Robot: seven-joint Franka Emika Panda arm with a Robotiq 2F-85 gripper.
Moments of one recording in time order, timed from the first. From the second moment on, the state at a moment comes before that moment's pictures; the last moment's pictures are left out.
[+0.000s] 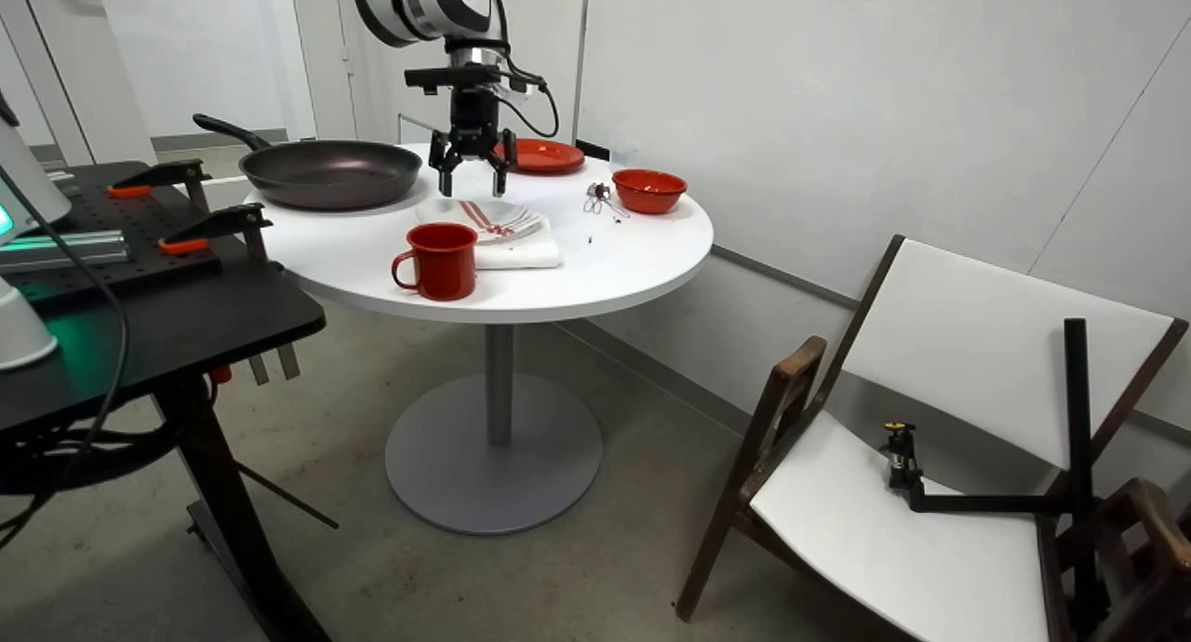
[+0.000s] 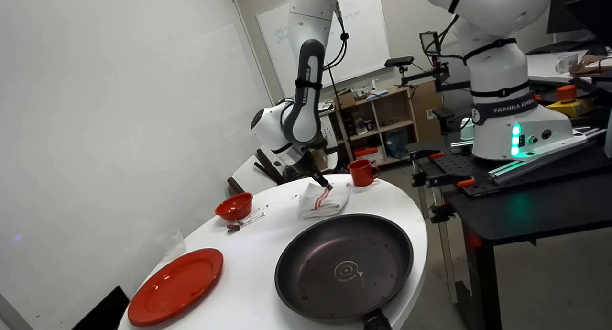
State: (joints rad) arm -0.03 0.66 -0.10 -1.96 -0.45 2.29 -0.16
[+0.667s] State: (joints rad) arm 0.01 0.70 -0.10 -1.96 -0.50 2.33 -0.16
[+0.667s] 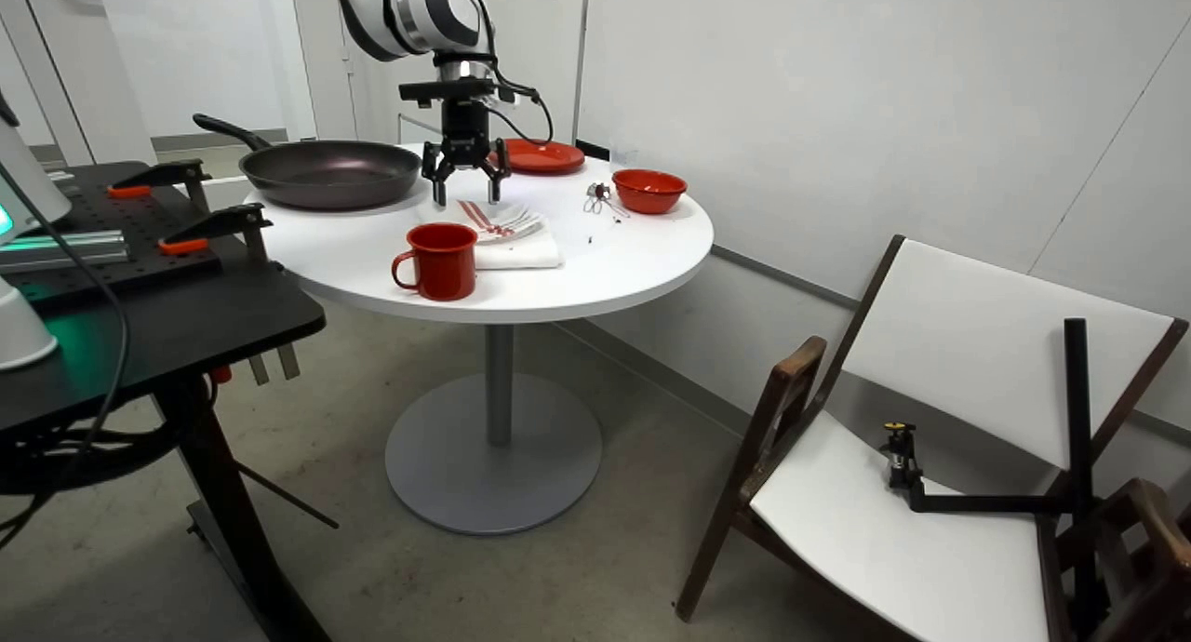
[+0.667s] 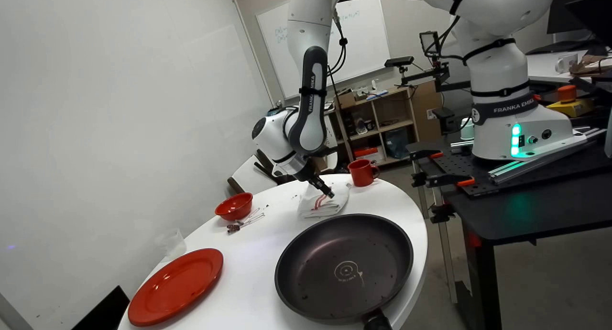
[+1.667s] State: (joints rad) arm 0.06 0.74 -0.07 -1.94 -0.49 2.19 -0.15
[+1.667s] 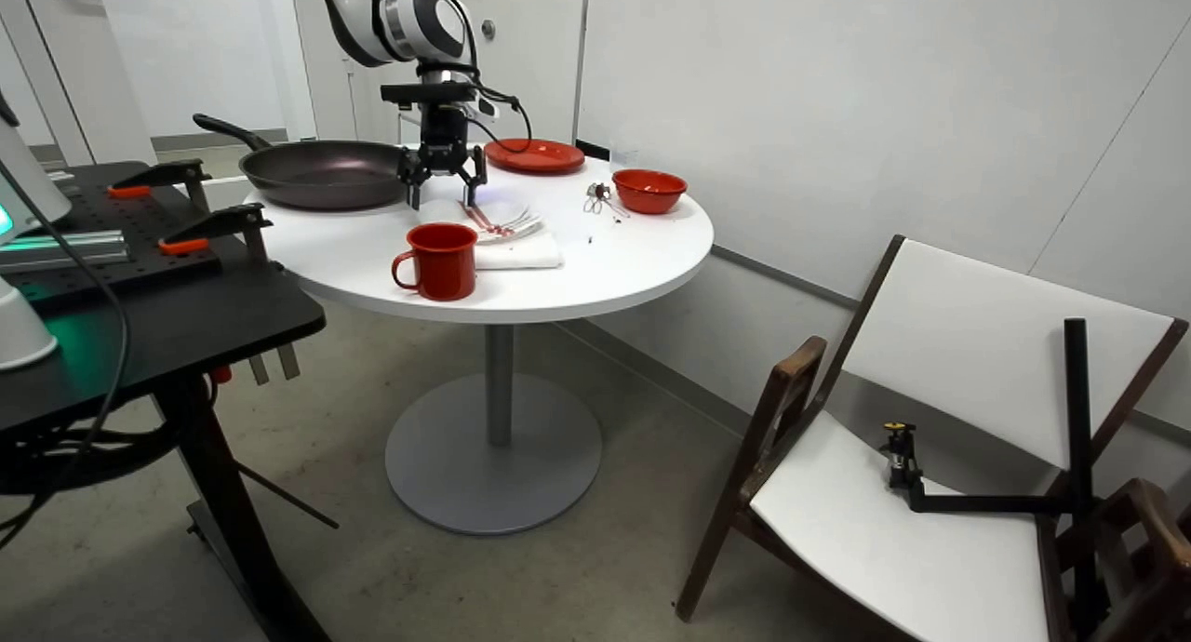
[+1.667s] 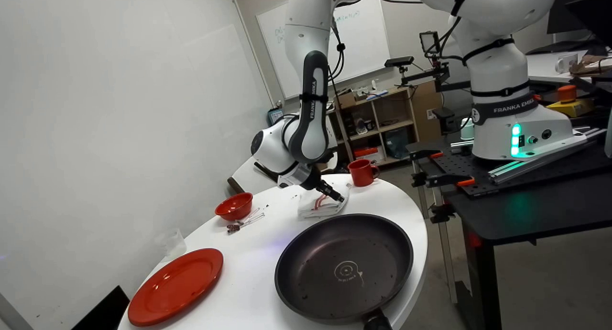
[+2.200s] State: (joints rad) arm 0.07 0.80 -0.06 -1.91 -0.49 2.18 -0.15
